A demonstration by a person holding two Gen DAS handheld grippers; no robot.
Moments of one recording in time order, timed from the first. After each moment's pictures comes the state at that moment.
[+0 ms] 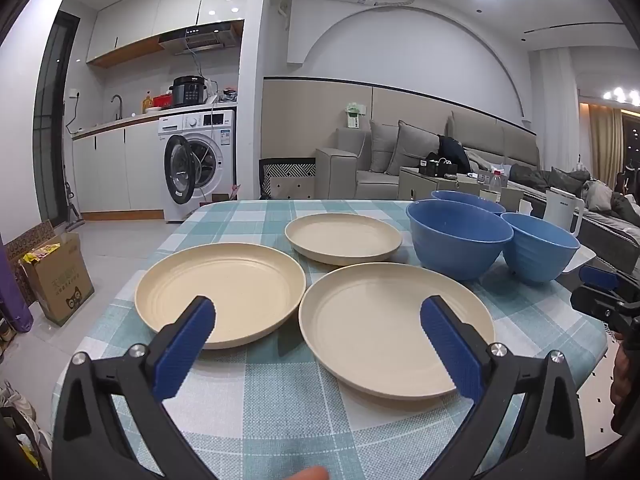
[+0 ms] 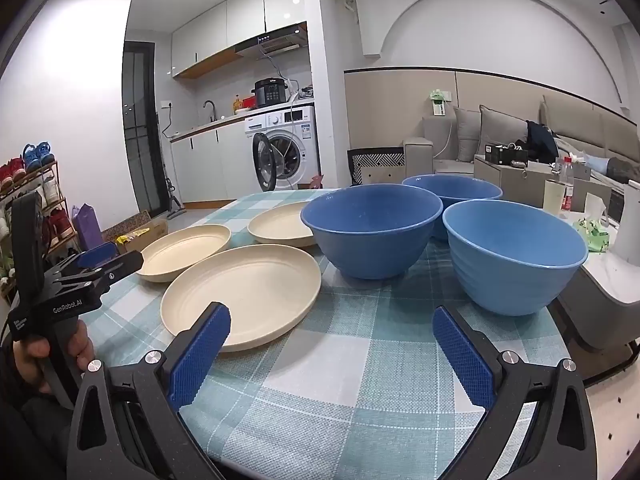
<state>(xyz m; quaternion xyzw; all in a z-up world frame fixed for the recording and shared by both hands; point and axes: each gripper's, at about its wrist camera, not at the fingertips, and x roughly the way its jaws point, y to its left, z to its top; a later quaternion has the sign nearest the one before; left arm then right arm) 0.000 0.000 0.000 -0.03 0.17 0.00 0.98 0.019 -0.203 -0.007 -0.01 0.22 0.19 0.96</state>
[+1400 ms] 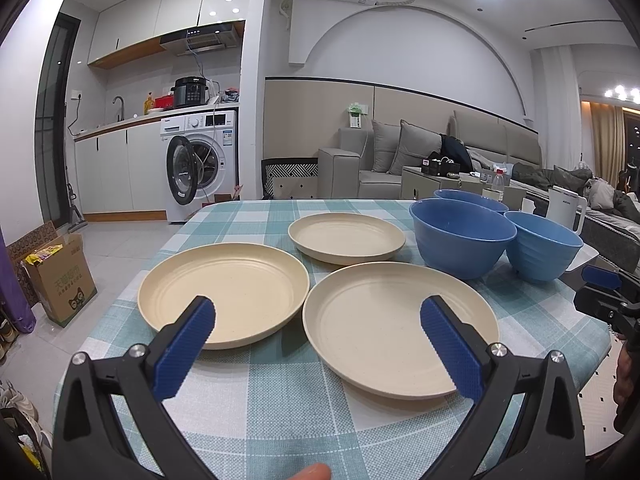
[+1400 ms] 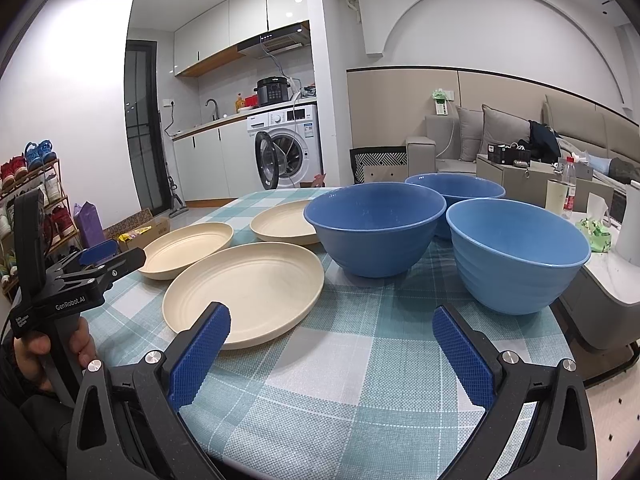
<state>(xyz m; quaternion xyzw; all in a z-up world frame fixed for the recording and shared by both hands) 0.000 0.004 0.000 -0.03 0.17 0.01 0.98 0.018 -0.201 -0.009 0.00 0.22 0.20 0.96</state>
